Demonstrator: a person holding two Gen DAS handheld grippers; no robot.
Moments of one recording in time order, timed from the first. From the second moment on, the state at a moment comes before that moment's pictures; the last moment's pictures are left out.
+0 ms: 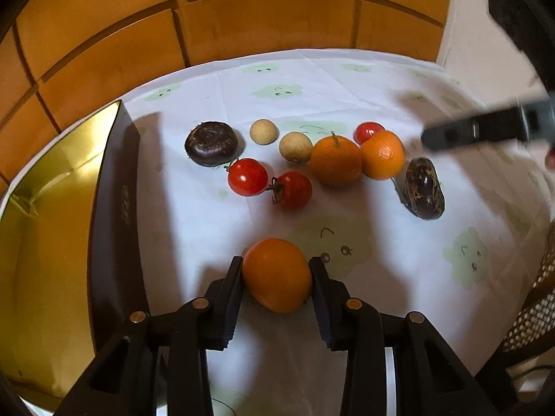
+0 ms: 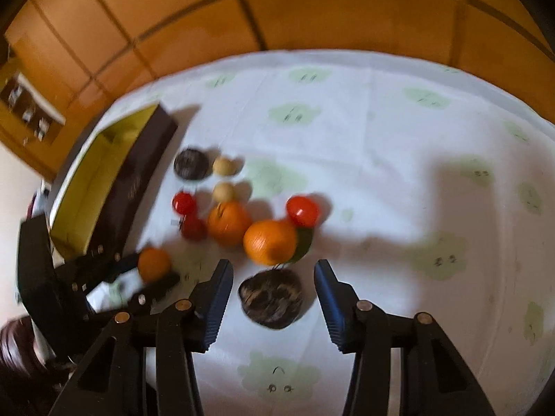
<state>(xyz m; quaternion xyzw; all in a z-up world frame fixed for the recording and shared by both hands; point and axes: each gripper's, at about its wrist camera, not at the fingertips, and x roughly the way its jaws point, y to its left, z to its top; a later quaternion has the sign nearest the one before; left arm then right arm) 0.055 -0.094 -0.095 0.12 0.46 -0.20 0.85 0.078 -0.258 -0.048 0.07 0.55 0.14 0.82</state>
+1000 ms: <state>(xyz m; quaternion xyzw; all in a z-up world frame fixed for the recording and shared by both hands) 0.016 -0.058 0.001 0.10 0.34 -0.14 0.93 0.076 -0.234 -0.091 -0.04 0.59 0.12 0.79</state>
